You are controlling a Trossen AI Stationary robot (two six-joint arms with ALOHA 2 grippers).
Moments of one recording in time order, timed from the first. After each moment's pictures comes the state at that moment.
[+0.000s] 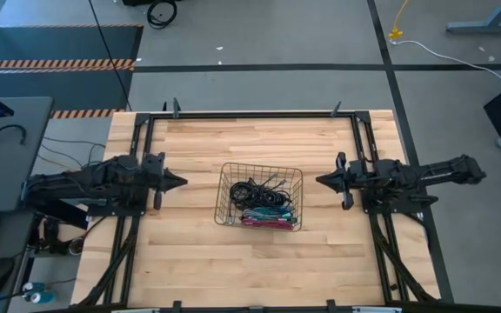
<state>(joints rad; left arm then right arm) 0.09 0.25 0.29 -0.33 0.03 -0.14 0.11 0.24 0.08 0.16 0.16 0.16</state>
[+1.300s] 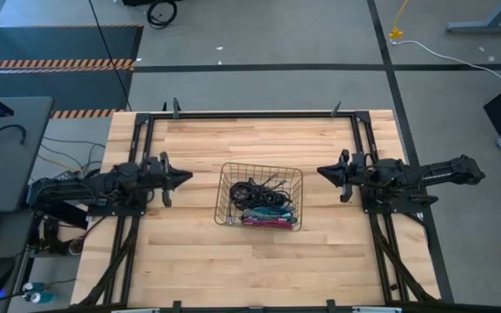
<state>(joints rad) 0.09 0.12 0.01 0.07 -0.12 -0.15 0.11 0.22 0.08 0.19 0.32 0.33</state>
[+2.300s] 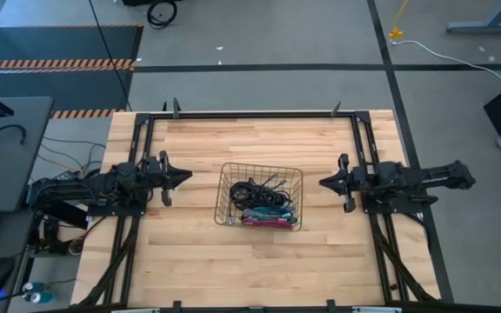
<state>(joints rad) 0.09 0.12 0.01 0.11 -0.13 -0.12 0.10 0.06 0.01 0.08 0.12 0.00</state>
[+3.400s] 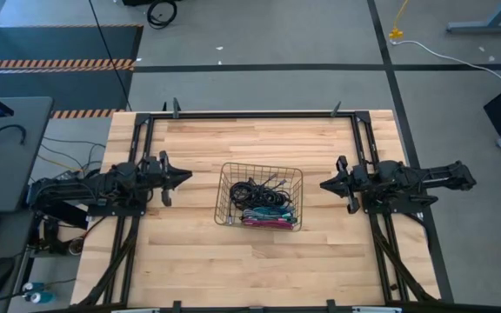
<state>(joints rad) 0.09 0.12 0.01 0.11 -0.13 -0.12 0.09 0.04 0.02 0.08 0.03 0.10</state>
